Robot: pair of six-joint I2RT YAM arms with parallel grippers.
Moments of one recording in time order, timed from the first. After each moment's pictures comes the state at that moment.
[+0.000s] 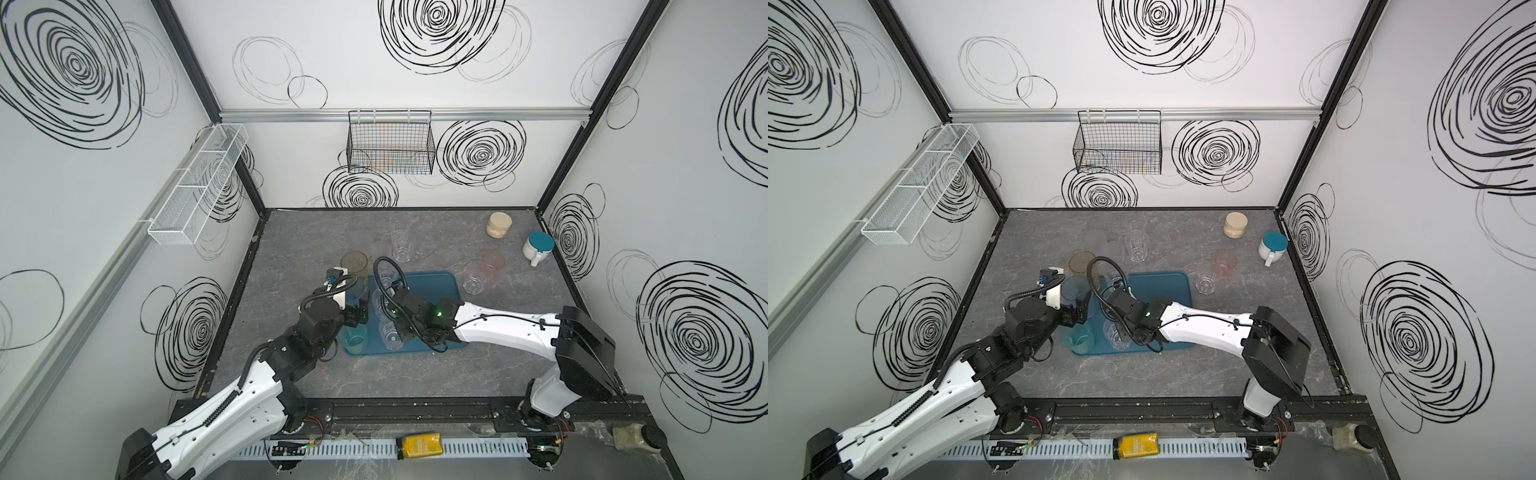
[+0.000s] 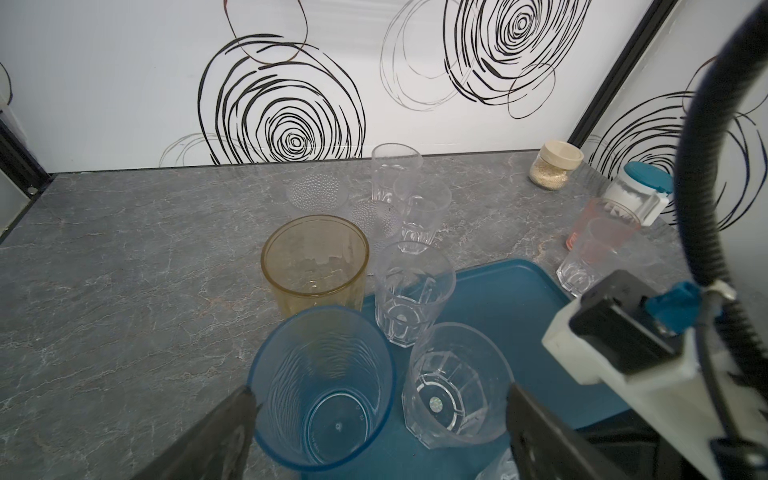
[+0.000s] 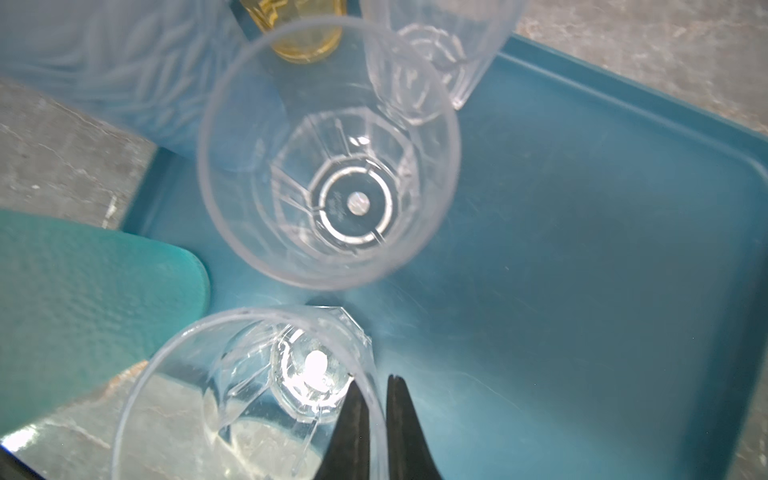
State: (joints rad) left arm -0.69 0.73 0.51 -0.15 -0.38 -0.29; right arm 1.07 1.65 1.11 -0.52 0.26 0.56
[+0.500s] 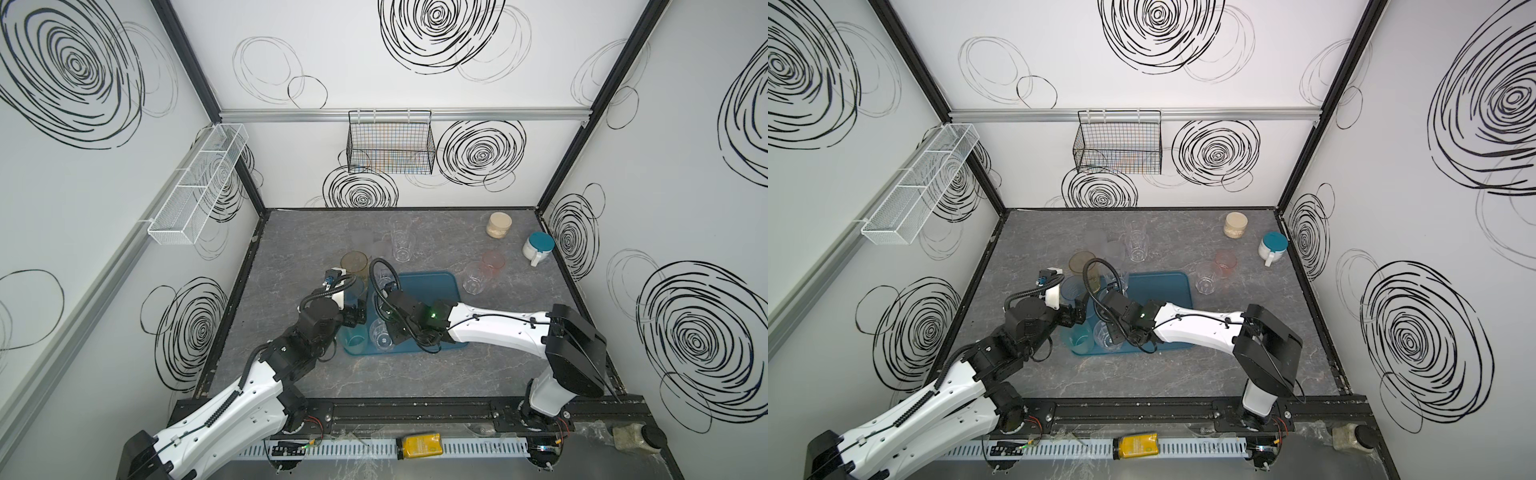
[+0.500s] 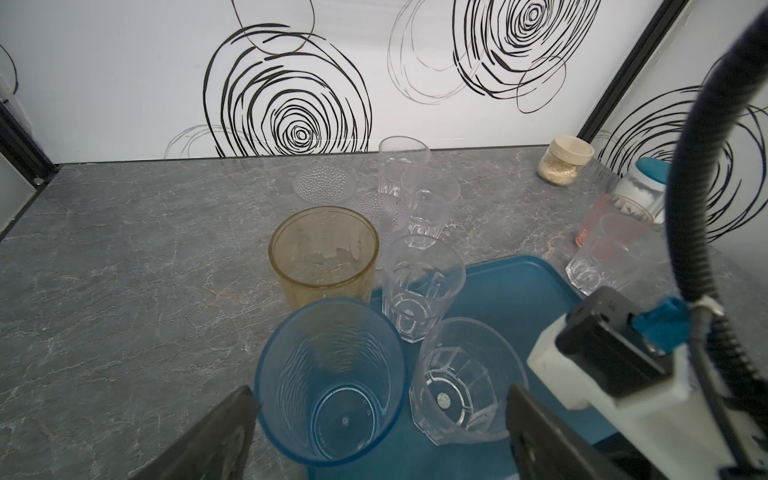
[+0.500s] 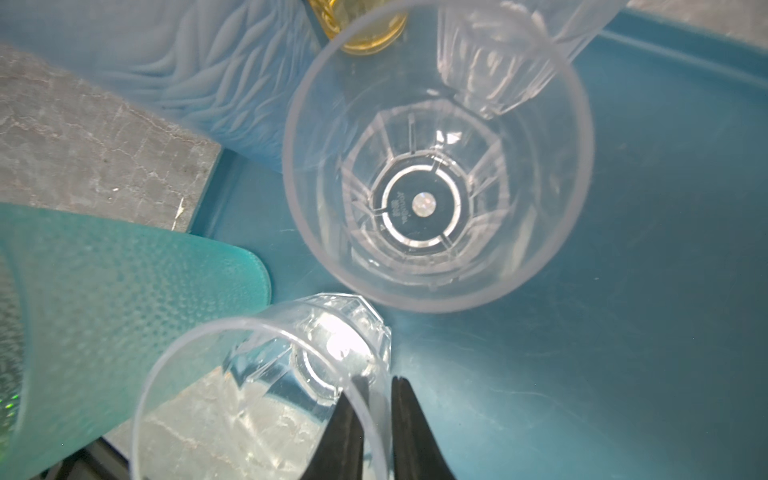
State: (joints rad) left arm -0.67 0.73 0.50 -0.15 -0.36 -0.29; right arm 1.08 1.67 1.11 -0.46 0.14 0.61
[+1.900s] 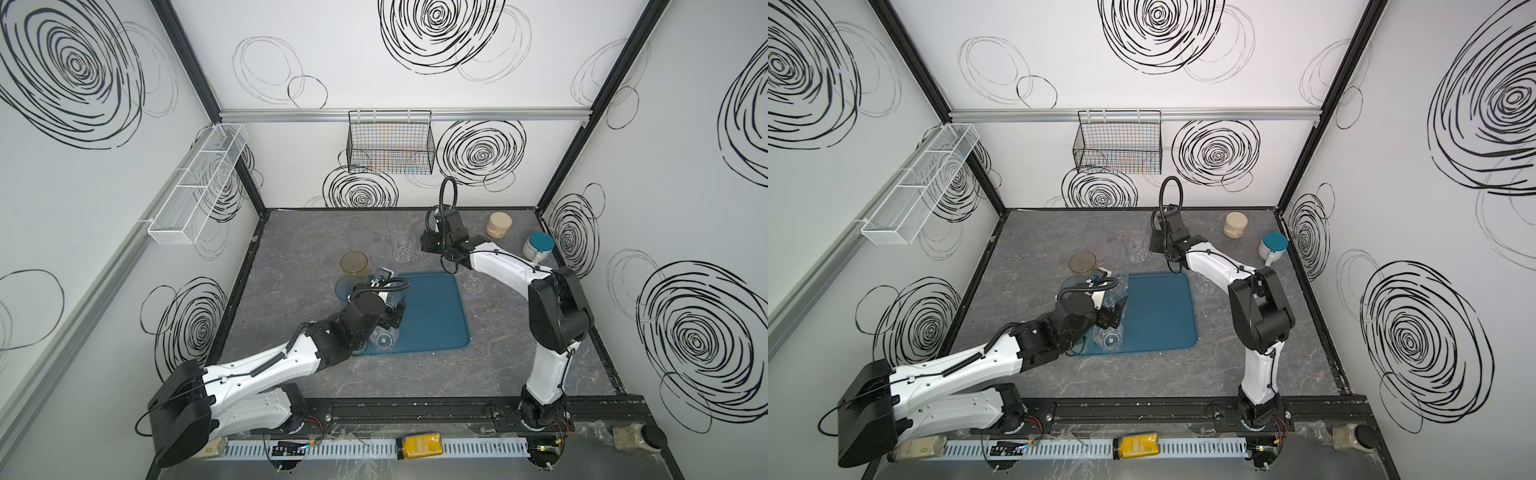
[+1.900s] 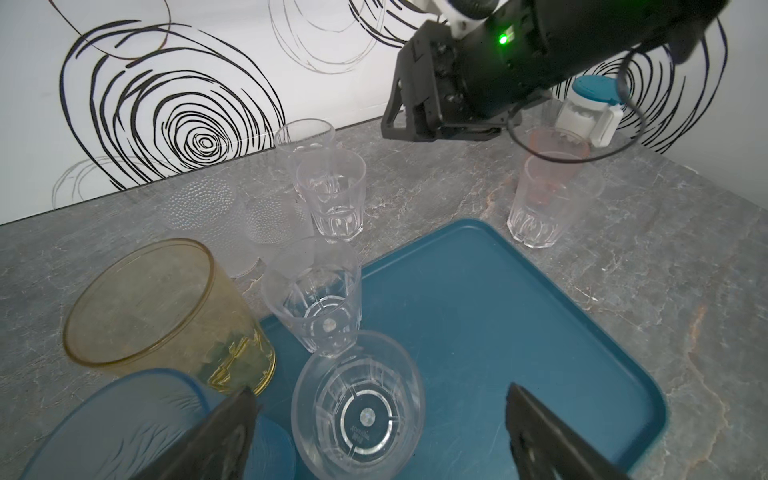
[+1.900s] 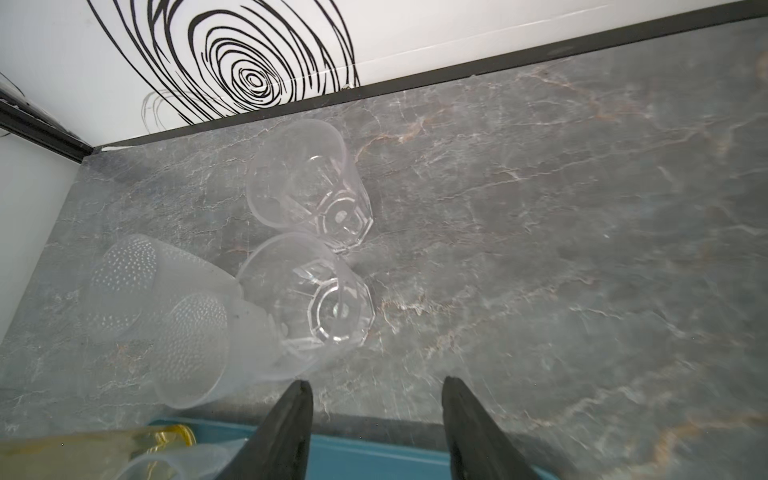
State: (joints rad) left arm -0.90 1.10 0.65 -0.02 -0.45 -0.22; right arm 0.47 1.93 1.46 -0.24 0.05 0.50
